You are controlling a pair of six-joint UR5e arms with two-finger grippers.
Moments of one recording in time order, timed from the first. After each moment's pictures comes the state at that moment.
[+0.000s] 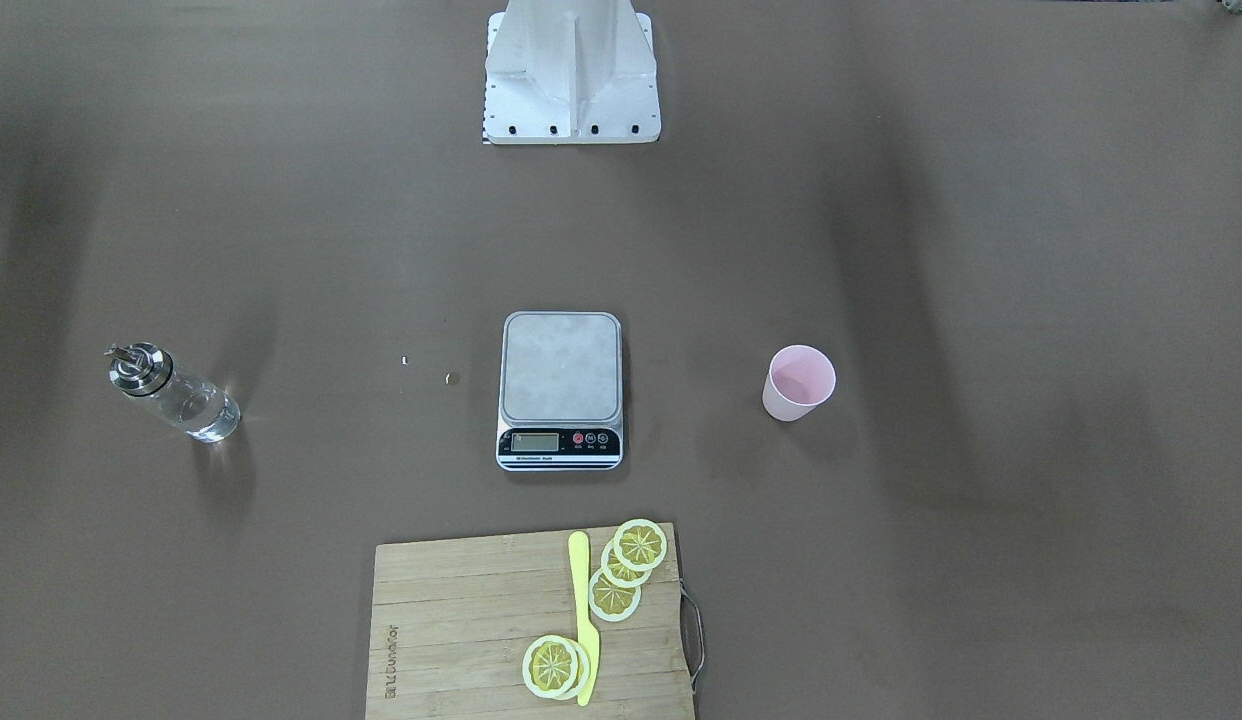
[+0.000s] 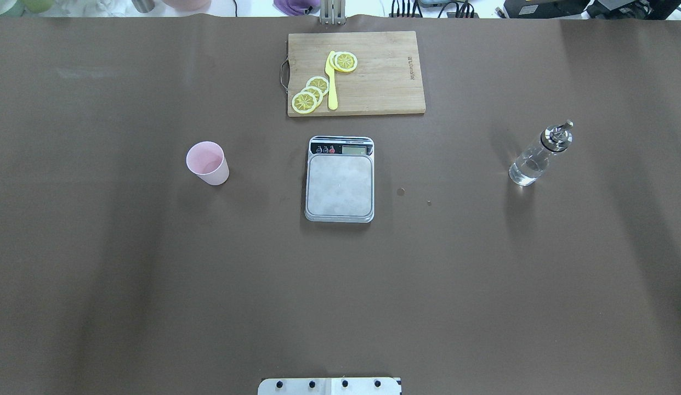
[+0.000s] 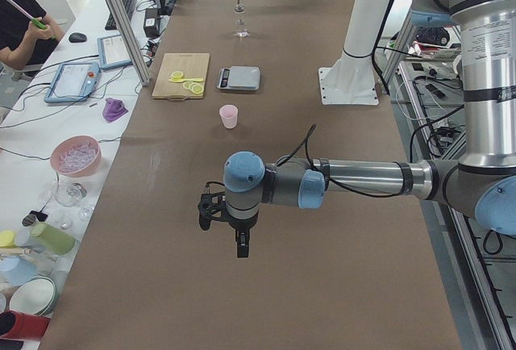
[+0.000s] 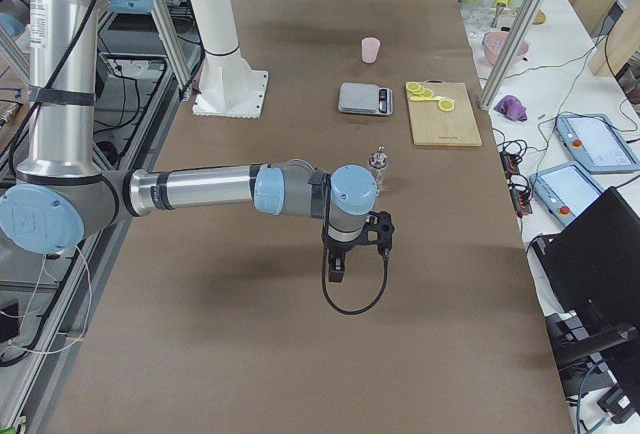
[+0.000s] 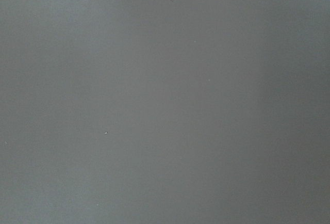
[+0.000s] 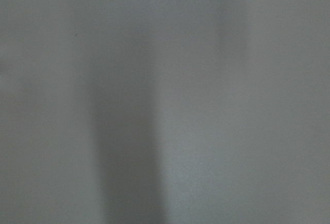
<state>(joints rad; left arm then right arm) -1.58 -1.40 -1.76 -1.65 -2.30 -0.15 1.55 -1.68 1.81 -1.77 2.41 -0.04</state>
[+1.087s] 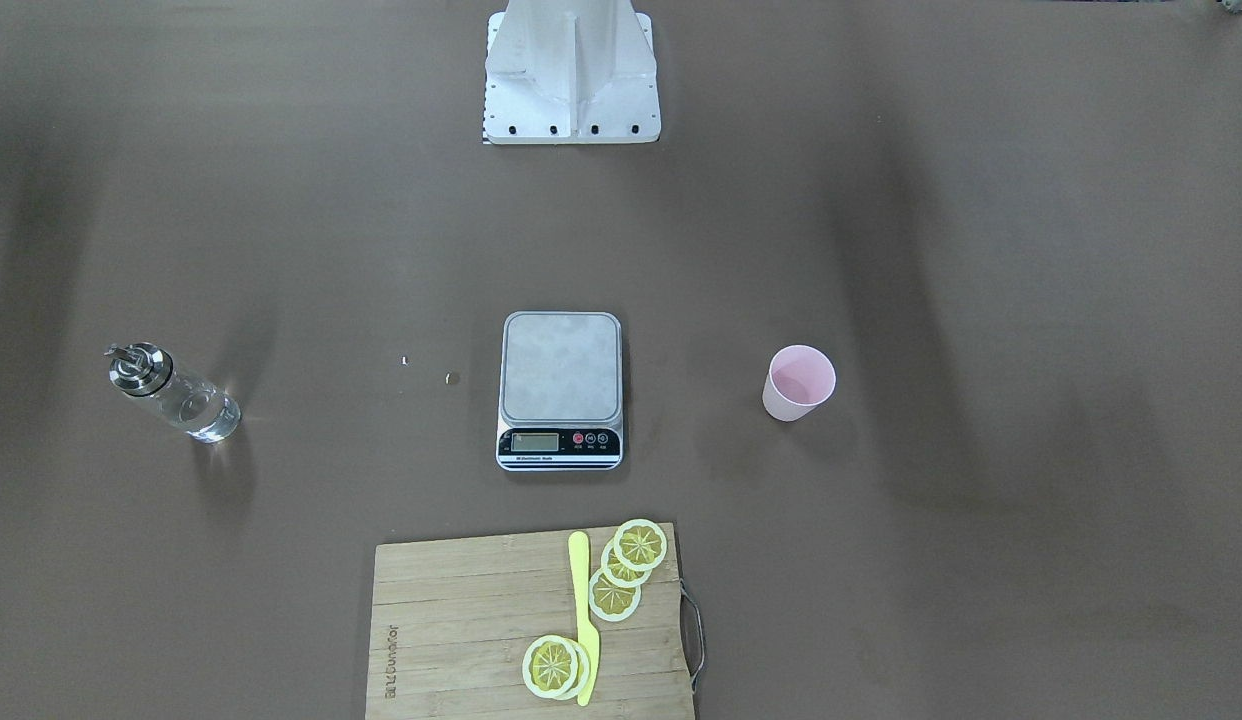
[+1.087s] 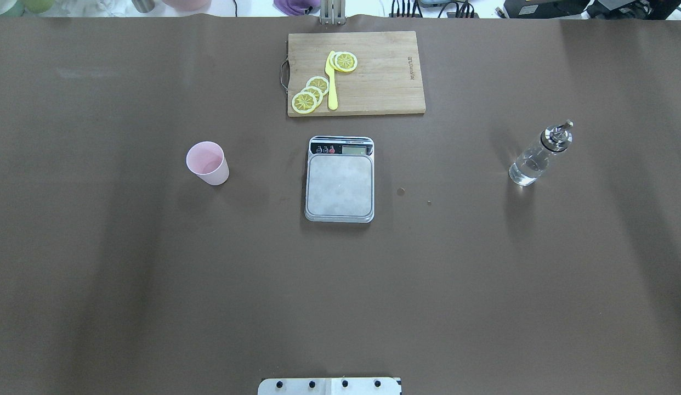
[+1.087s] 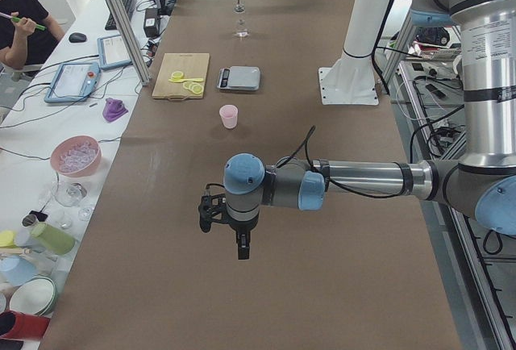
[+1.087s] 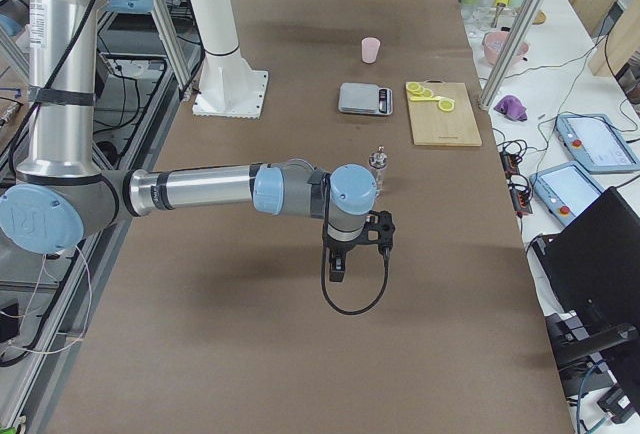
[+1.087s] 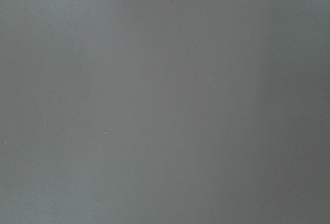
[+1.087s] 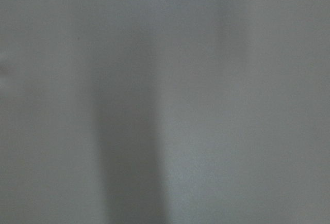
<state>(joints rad) -1.58 -1.40 -1.75 -1.65 -2.30 -0.15 1.56 -1.68 1.81 -1.77 2.41 -0.04</state>
